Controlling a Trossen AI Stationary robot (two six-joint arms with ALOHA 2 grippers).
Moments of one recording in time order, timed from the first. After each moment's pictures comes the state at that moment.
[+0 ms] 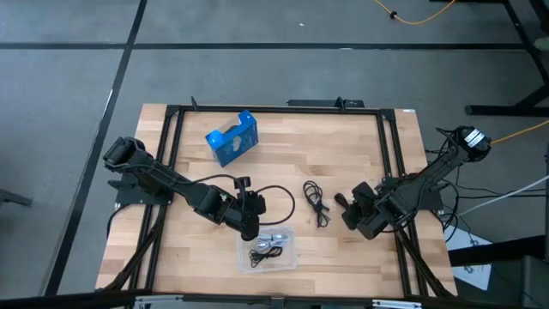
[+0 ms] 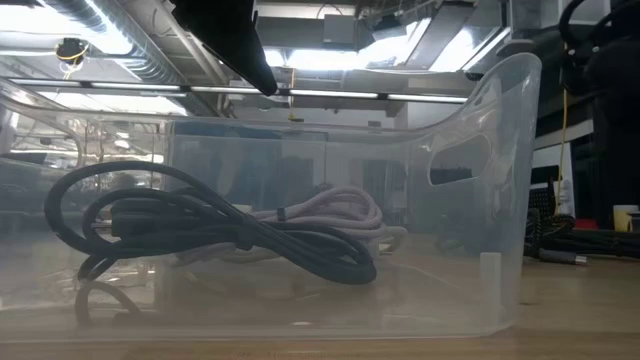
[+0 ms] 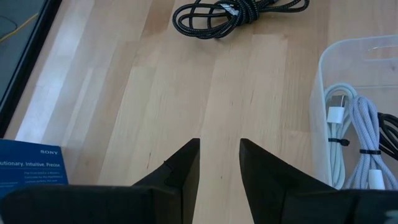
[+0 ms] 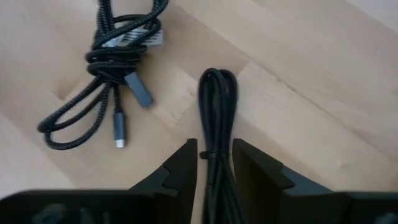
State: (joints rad) left arm -0.42 1.65 1.26 -0.64 -0.59 -0.39; right arm 0.69 1.23 0.68 -0.90 0.48 1.59
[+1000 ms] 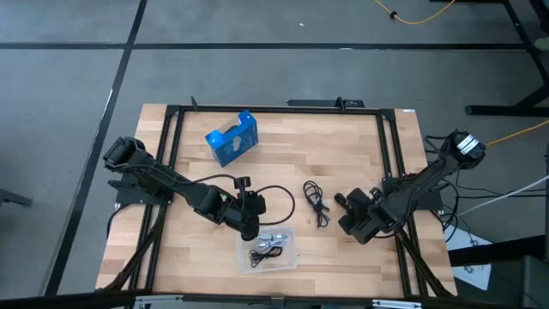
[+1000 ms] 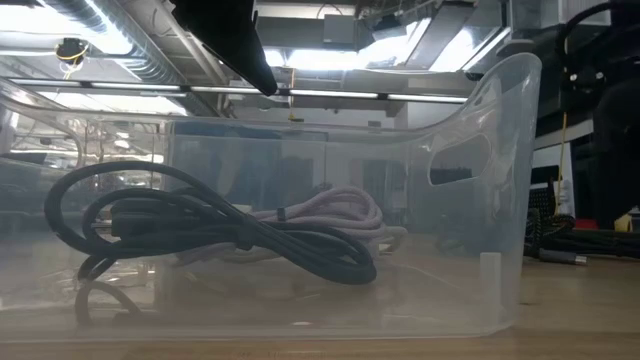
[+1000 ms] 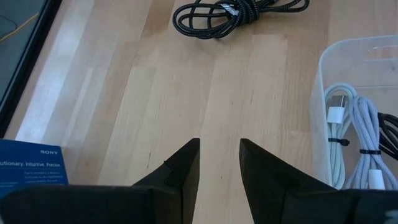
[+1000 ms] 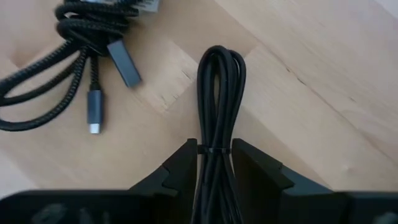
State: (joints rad) left arm -0.42 1.65 1.26 -0.64 -0.59 -0.39; right arm 0.69 1.37 0.68 -0.85 0.45 1.51
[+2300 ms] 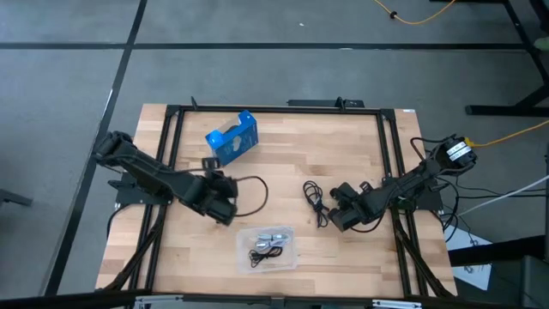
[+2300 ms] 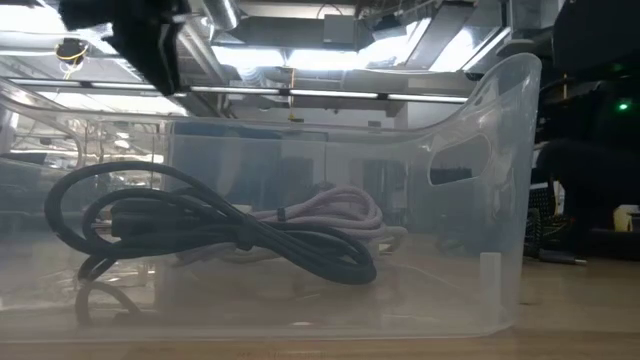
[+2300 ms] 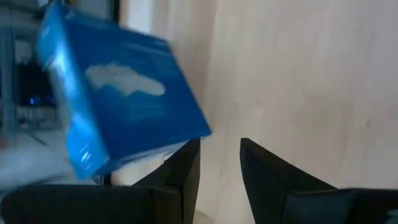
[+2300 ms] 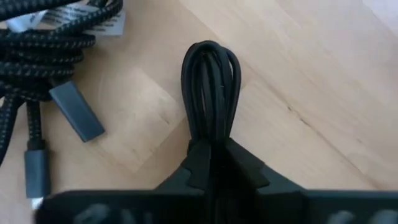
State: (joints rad) left arm -0.42 1.51 1.26 -1.30 -0.68 -0.51; right arm 0.48 1.52 0.68 -0.74 0.42 1.32
